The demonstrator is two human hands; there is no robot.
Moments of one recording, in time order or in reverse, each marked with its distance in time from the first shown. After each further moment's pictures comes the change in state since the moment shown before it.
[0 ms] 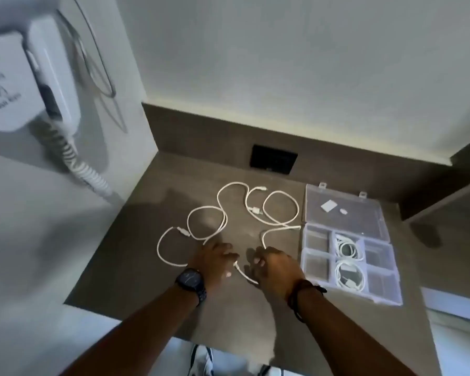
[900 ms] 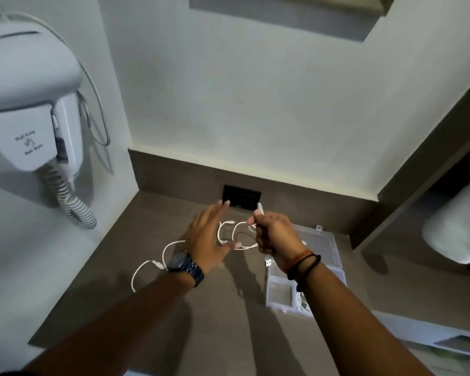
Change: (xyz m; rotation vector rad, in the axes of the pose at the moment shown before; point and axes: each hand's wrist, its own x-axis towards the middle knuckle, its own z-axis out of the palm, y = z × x) left_hand 0.021 0.070 -0.128 -0.545 0.680 -0.021; right_hand -0.018 -0.055 -0.161 1.216 0.173 0.111
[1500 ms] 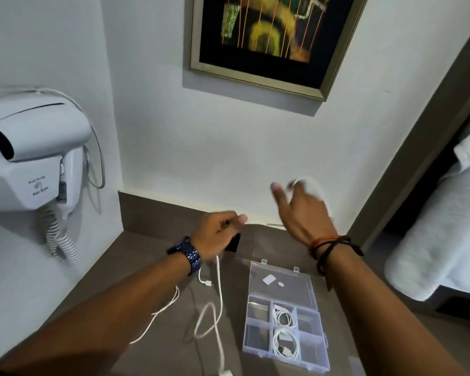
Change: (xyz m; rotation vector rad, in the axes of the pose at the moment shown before) left_hand 0.057 0.098 -0.039 -0.384 -0.043 0.226; right_hand -0.050 -0.139 -0.042 -1.154 0.532 -0.512
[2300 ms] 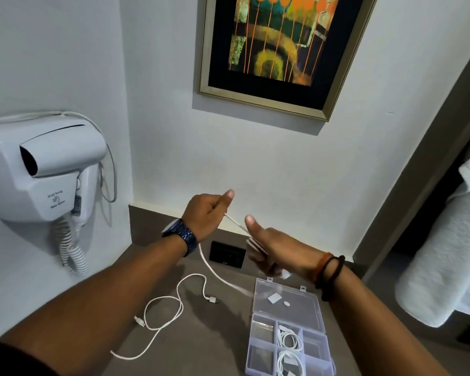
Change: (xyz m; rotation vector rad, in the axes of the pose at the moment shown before) left_hand 0.039 0.017 -0.040 0.211 0.255 0.051; right_hand -0.021 -0.028 -0.003 0.482 -0.835 -0.074
